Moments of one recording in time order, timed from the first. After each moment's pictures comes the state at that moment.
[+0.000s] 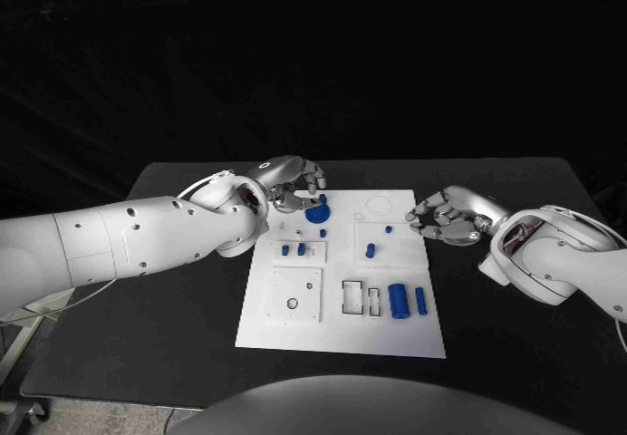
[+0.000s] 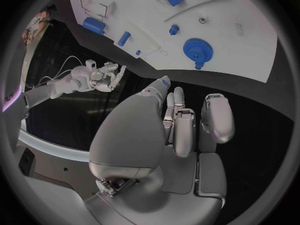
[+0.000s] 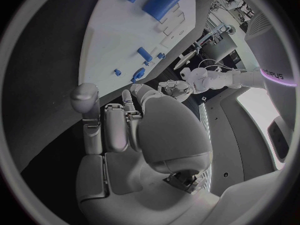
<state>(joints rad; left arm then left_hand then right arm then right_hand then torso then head) 1.26 -0.69 -0.21 1.41 -1.29 -0.49 -0.05 1.49 -0.10 0.24 0.19 0.22 0.68 0.08 0.30 0.92 0.78 0.05 0.57 0.80 1.46 -0.03 1.47 1.31 0.07 1.40 0.08 1.29 1.31 1.20 -1.01 -0.16 1.65 -1.18 -0.36 -0.05 1.37 -0.01 0.26 0.15 0.47 0.98 0.11 0.12 0.22 1.46 0.02 1.48 1.31 1.47 -0.05 1.30 1.31 0.12 1.37 0.06 0.81 1.31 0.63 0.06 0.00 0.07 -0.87</state>
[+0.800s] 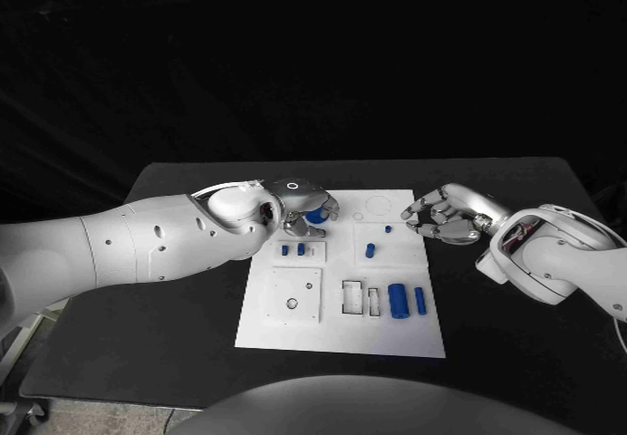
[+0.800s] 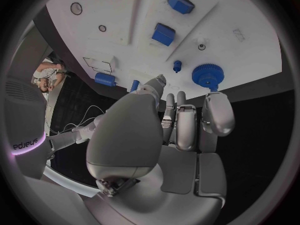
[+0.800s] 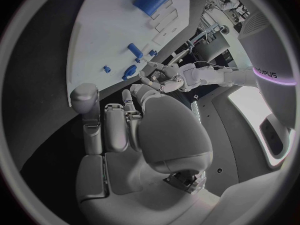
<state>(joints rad) 1.23 -0.62 -0.21 1.34 -1.67 -0.27 0.01 1.45 -0.13 0.25 0.22 0.20 0.72 0.05 0.25 0.73 0.67 0.07 0.57 0.74 1.40 -0.01 1.42 1.31 0.07 1.36 0.10 1.24 1.31 1.20 -1.01 -0.16 1.65 -1.16 -0.37 0.03 1.37 -0.01 0.27 0.15 0.49 0.99 0.11 0.12 0.22 1.46 0.02 1.48 1.31 1.47 -0.05 1.30 1.31 0.12 1.37 0.06 0.81 1.31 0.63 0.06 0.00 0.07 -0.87</state>
